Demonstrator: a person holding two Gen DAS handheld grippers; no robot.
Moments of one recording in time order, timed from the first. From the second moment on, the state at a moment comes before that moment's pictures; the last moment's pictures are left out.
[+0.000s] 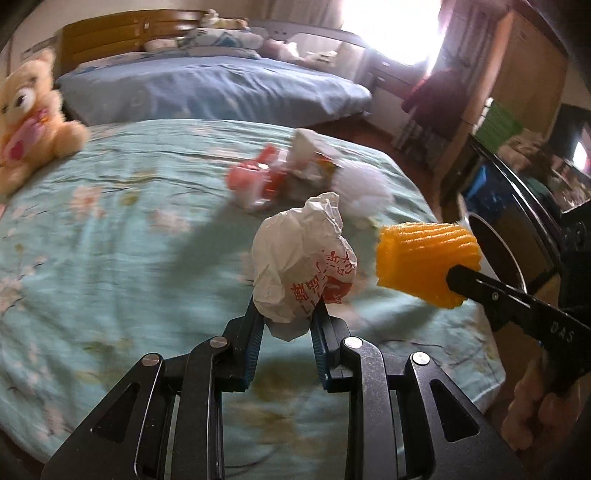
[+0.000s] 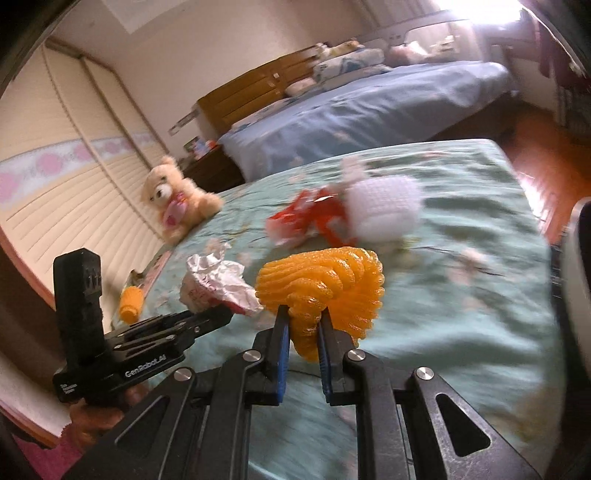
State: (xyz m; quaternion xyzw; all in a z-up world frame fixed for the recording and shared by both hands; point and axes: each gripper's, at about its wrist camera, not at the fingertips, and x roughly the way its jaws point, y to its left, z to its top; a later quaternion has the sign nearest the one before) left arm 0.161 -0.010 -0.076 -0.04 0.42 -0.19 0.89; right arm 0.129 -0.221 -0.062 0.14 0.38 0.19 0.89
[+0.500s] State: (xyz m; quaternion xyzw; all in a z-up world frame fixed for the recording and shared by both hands) left arm 0.150 -0.102 -0.065 0.01 0.42 -0.26 0.87; right arm 0.092 -0.303 -0.052 0.16 0.36 0.10 0.91
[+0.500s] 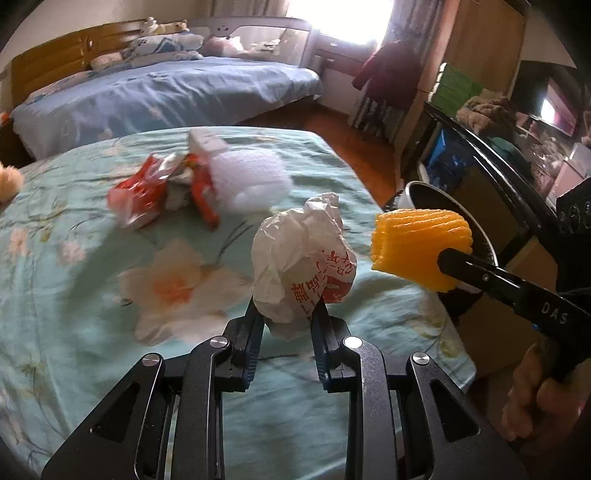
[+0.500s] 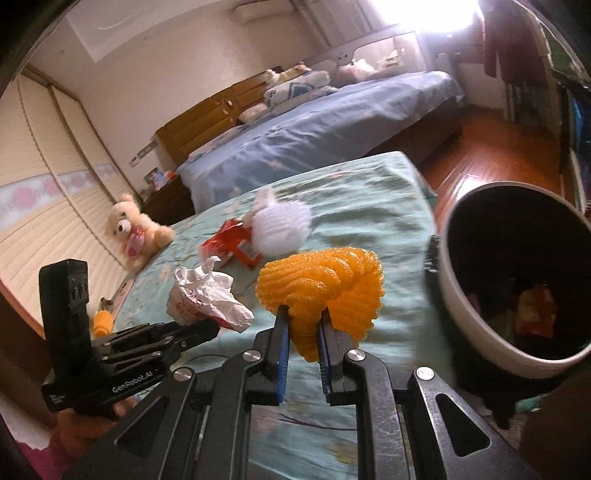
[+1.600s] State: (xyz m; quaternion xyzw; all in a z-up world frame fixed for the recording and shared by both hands) left arm 0.150 -0.228 -0.051 0.07 0.40 -0.33 0.85; right arm 0.054 -0.410 -0.038 0.18 0.31 -0.02 0.93
